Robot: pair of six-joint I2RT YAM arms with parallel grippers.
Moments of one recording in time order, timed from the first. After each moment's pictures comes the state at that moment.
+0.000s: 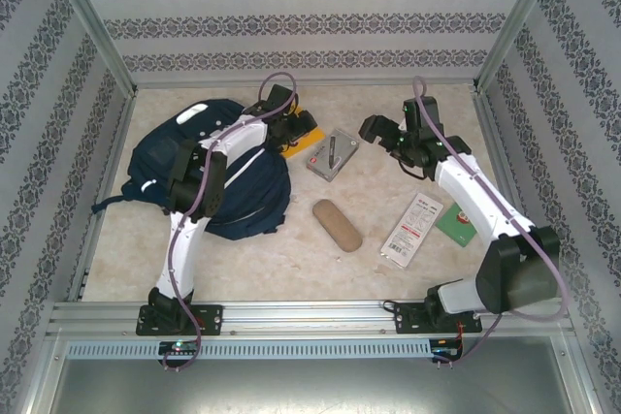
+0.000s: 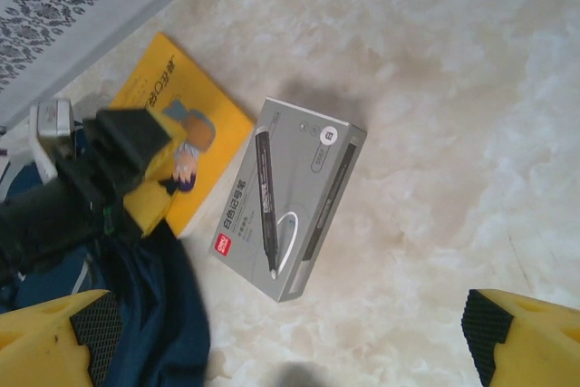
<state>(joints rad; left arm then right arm) -0.39 2.29 1.82 -0.49 0.15 -0.92 0.23 1.43 1.16 -0.50 -0.16 0.70</state>
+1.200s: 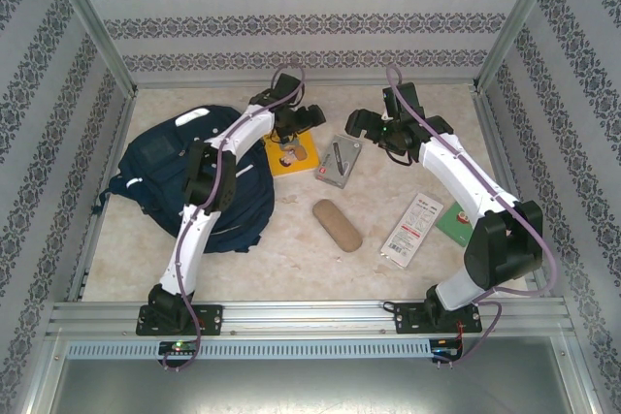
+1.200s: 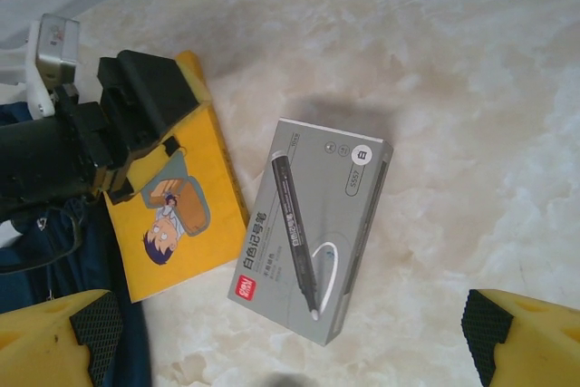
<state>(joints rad) -0.39 2.50 2.21 -0.68 0.25 -0.79 0.30 1.56 1.34 -0.62 -0.09 0.62</state>
